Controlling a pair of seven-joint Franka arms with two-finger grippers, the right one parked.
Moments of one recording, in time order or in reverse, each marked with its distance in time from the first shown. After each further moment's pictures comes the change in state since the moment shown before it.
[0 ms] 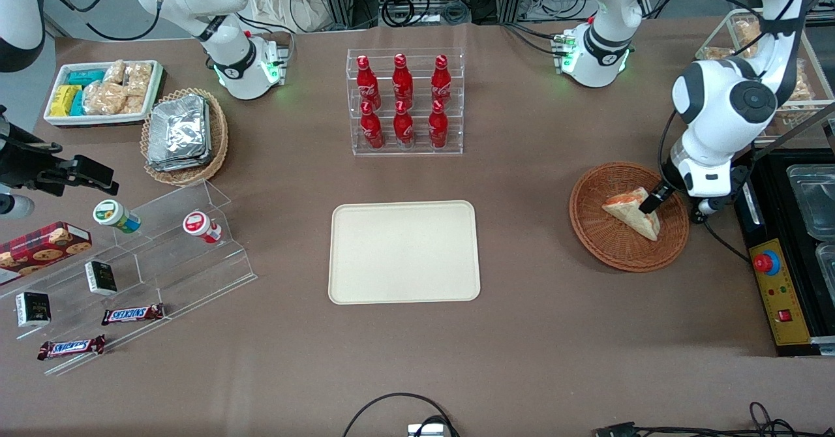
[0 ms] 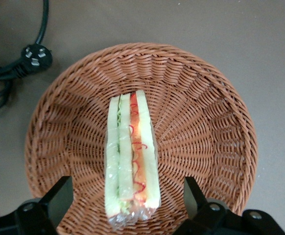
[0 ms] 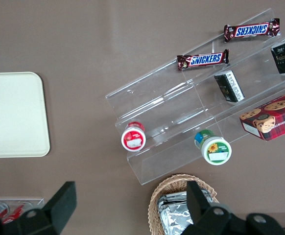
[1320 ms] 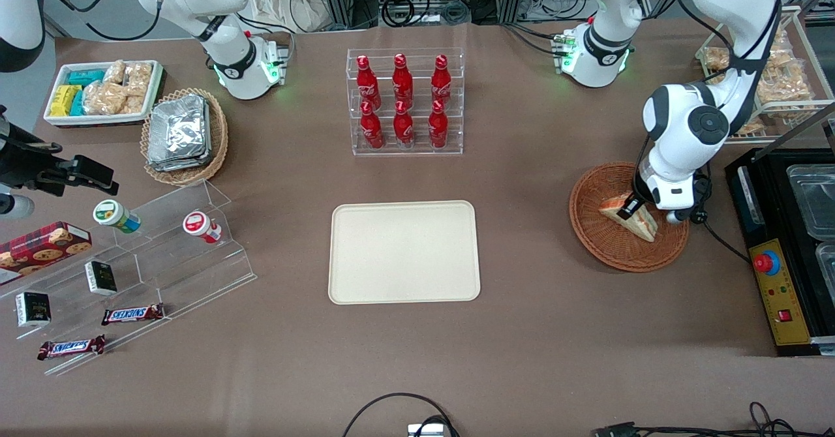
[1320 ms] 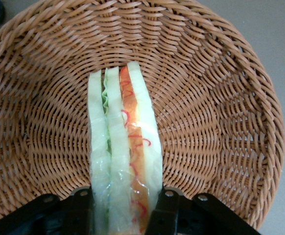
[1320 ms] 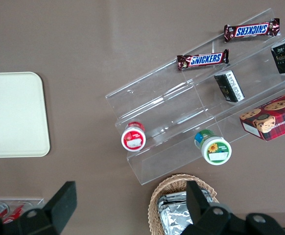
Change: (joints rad) arm -0.039 0.133 -0.012 -0.033 0.000 0.164 -0.071
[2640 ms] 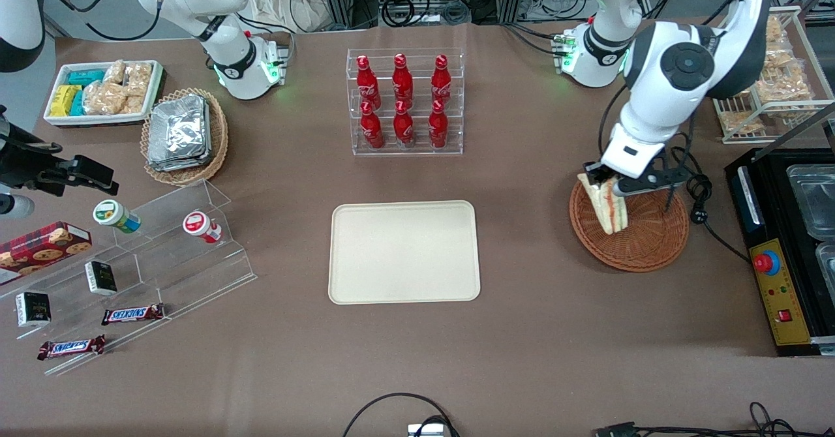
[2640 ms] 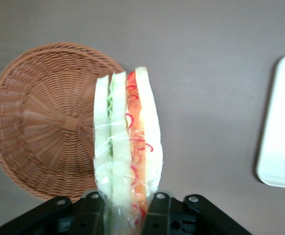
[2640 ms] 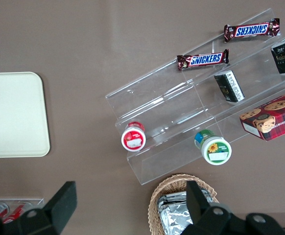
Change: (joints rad) arm -0.014 -0.256 -0.275 0.242 -0.029 -0.509 0.419
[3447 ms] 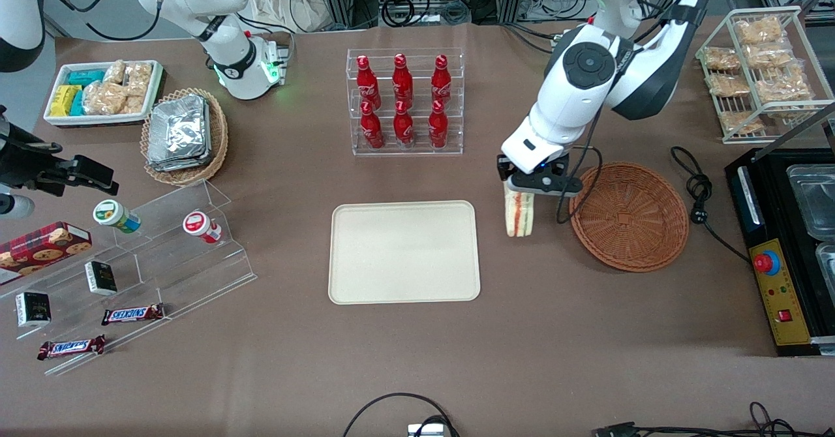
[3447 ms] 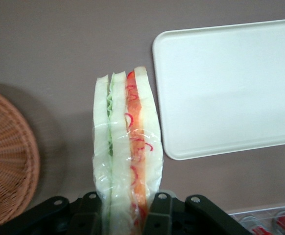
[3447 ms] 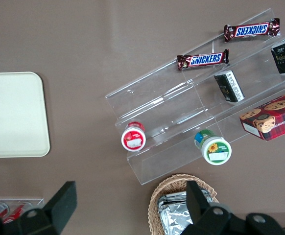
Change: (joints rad) arm -0.012 0.231 -0.244 0.251 -0.006 0.000 0.001
